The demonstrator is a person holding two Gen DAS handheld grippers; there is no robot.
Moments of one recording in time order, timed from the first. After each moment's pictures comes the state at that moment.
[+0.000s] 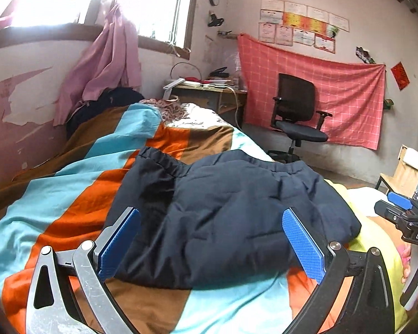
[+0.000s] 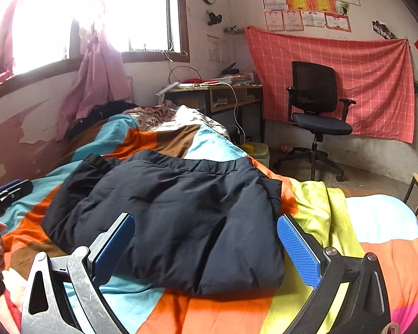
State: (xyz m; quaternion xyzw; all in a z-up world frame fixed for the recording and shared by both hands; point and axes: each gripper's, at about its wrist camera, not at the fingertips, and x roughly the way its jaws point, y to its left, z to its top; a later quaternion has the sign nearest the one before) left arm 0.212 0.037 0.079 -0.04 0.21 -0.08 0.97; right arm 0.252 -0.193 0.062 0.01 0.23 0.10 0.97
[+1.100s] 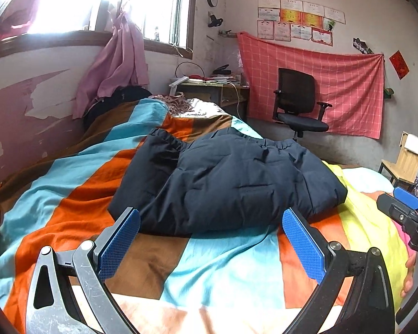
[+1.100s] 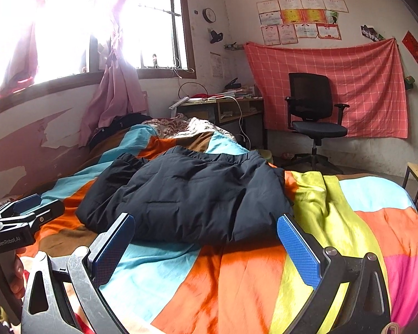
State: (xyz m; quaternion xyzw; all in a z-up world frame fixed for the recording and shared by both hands) left arm 0.119 0.018 0.053 -0.01 0.22 -0.06 0.97; right arm 0.134 -0.167 0.051 0.03 0.19 0.10 0.98
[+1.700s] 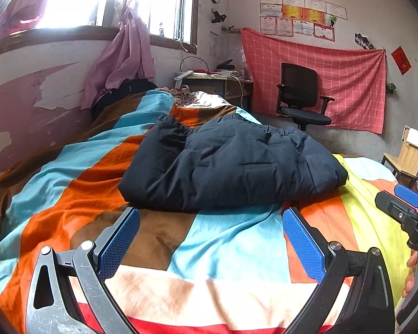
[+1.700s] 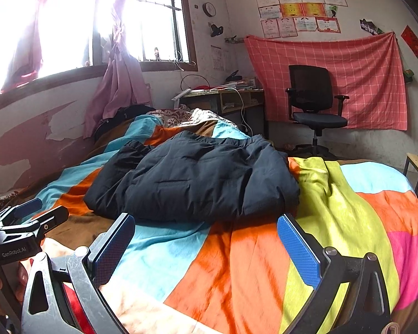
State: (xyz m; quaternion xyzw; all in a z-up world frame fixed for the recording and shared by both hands) left arm 0.085 0.024 0.028 -0.01 0.23 -0.05 0.97; right arm 0.101 -0.153 0.029 0.03 0.20 0.10 0.97
